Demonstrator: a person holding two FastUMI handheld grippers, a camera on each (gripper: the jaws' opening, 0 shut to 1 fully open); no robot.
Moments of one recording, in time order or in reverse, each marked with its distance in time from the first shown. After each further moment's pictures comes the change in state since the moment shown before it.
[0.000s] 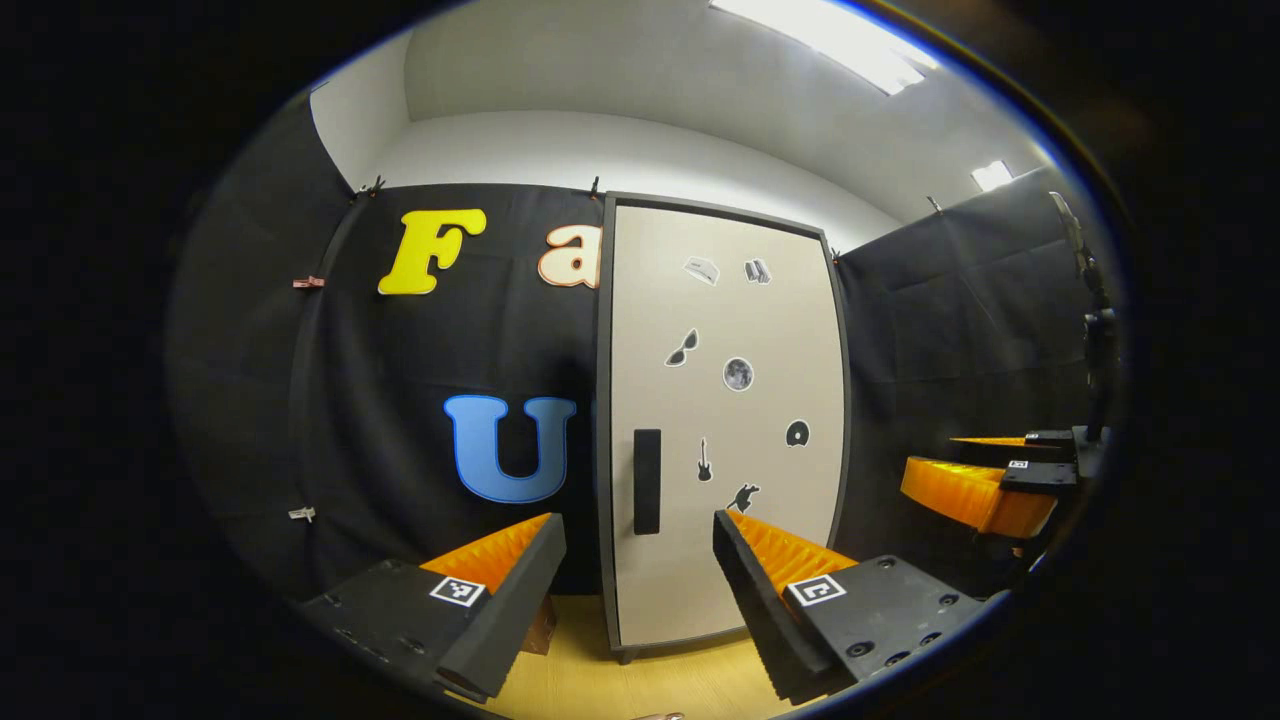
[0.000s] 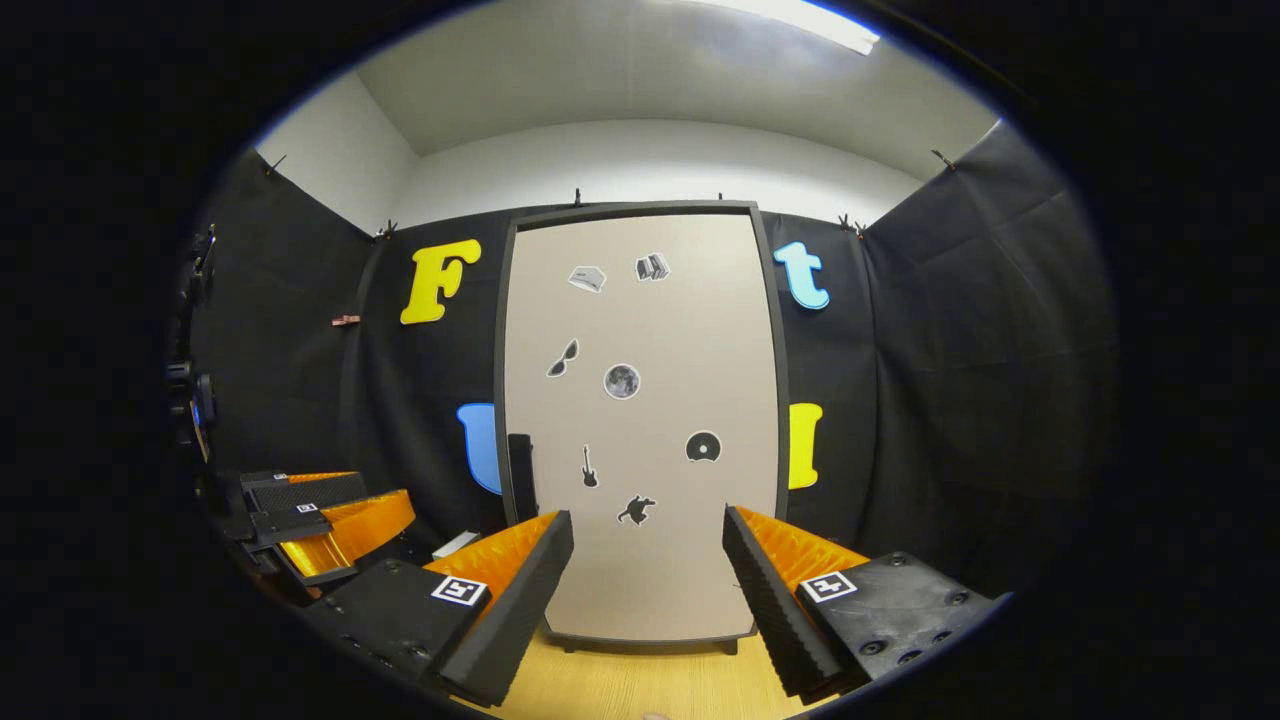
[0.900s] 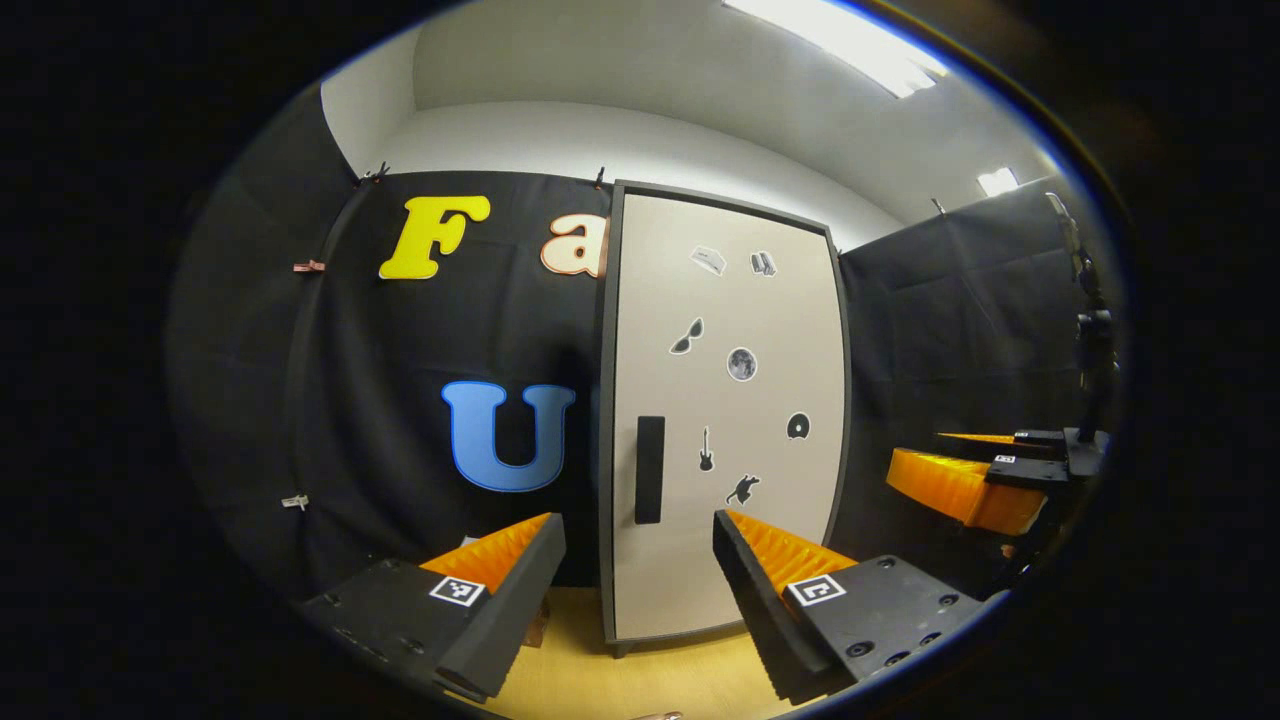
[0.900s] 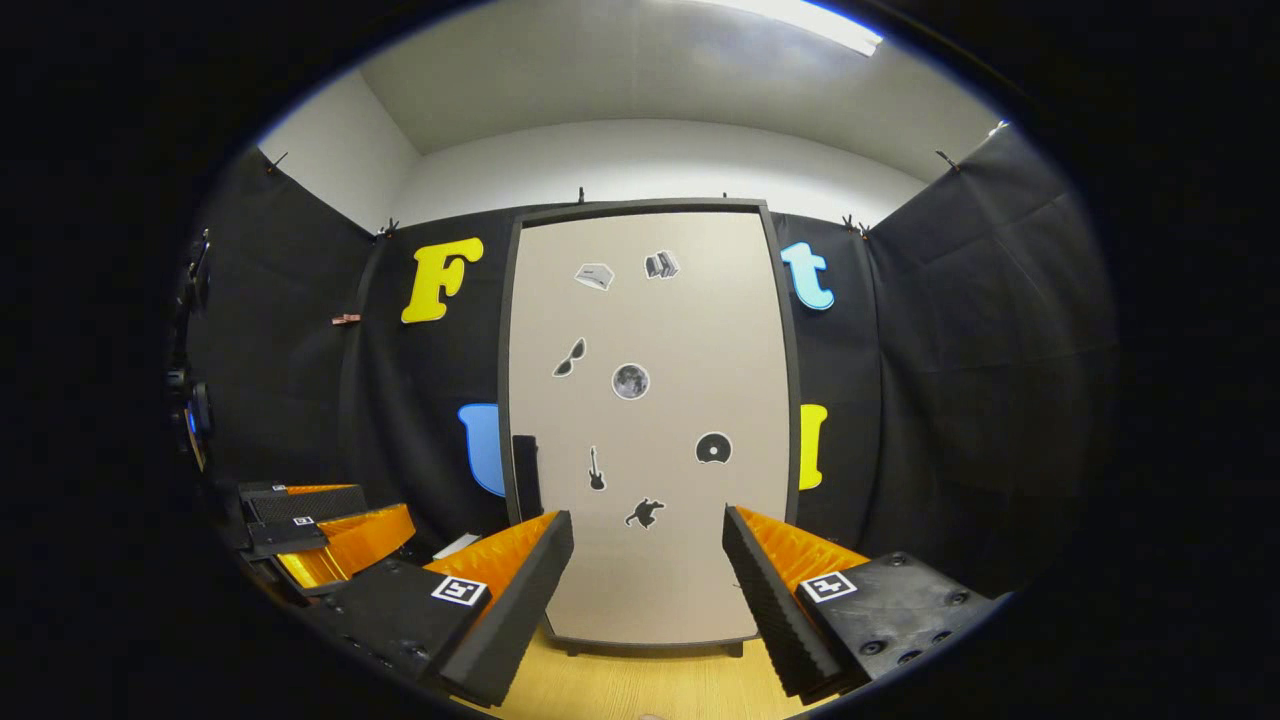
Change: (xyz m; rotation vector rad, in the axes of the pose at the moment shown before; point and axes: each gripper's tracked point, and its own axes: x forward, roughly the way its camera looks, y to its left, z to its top) left arm -0.001 0.010 -0.011 -0.013 0.023 -0.012; right arm 0.014 0.019 -0.002 -0.004 0.000 0.011
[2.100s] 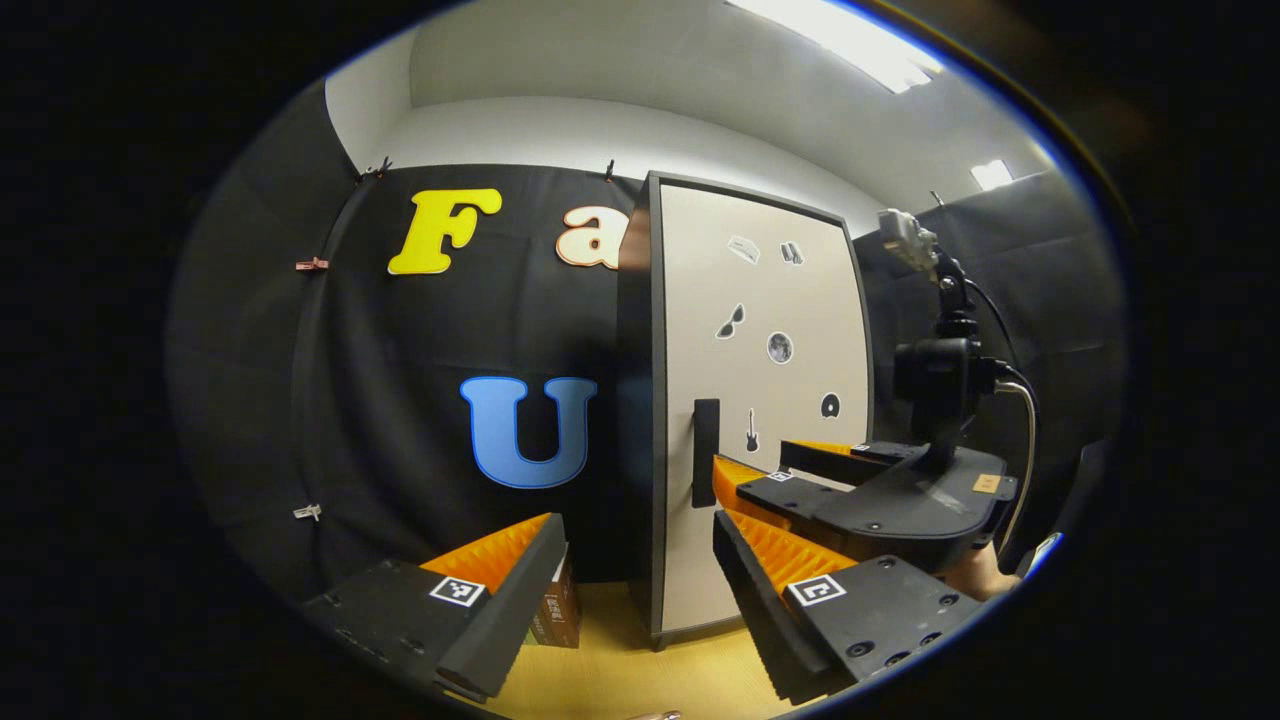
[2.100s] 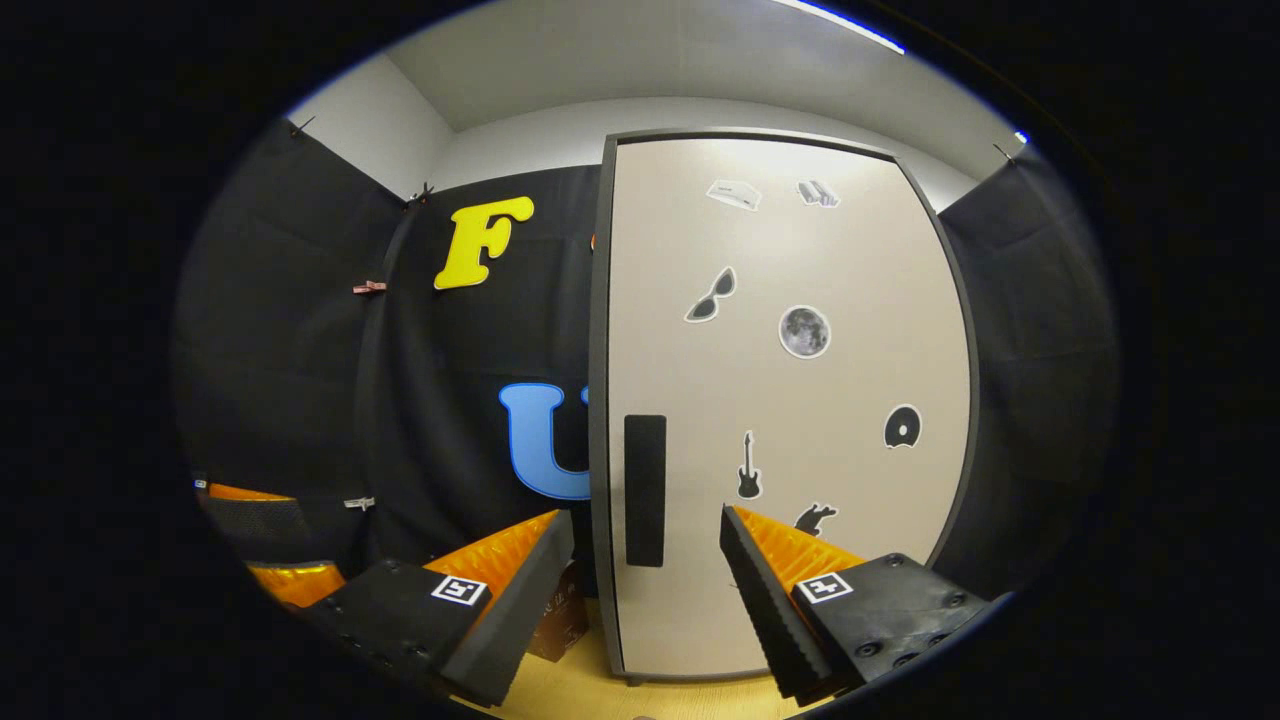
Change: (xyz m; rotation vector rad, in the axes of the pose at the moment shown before) left arm -0.006 0.068 -0.018 0.019 0.031 -0.004; right arm 0.131 0.136 -0.069 -0.037 0.023 0.084
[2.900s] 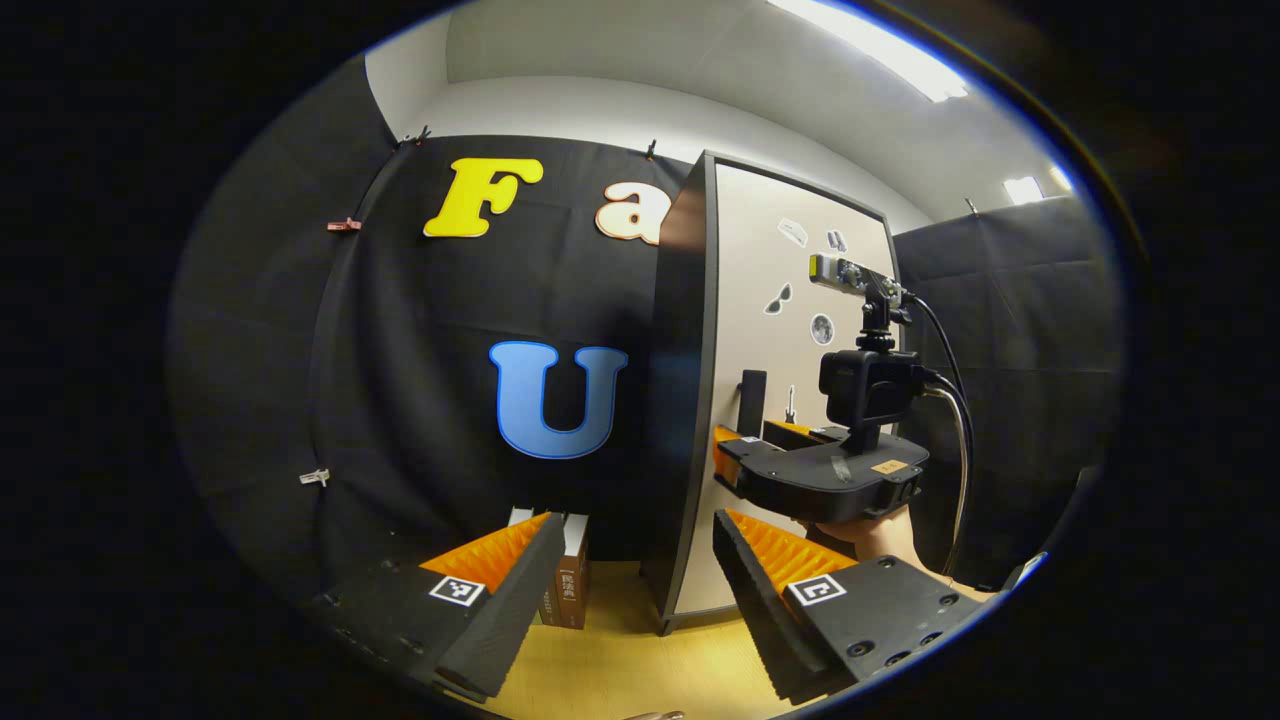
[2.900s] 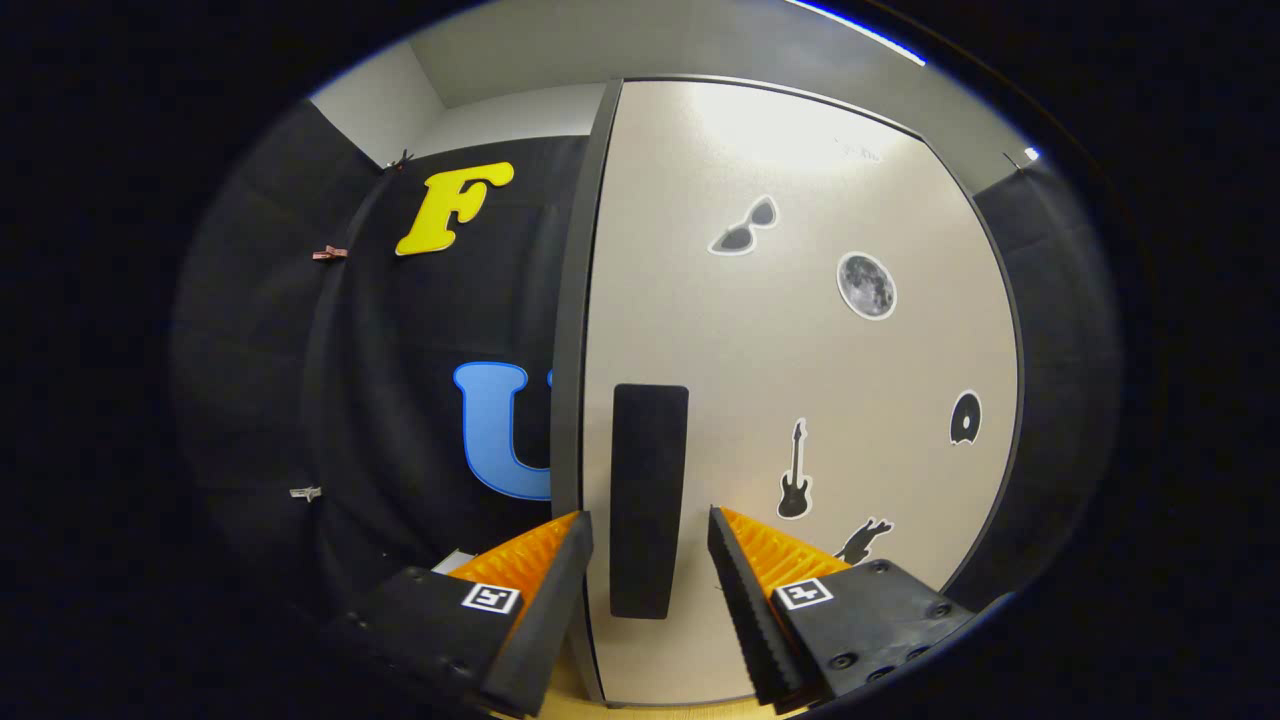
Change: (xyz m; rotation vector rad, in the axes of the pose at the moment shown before) left arm -0.008 0.038 -0.031 -0.075 0.058 0.056; right arm 0.081 -0.012 -0.038 -0.031 0.033 -0.125
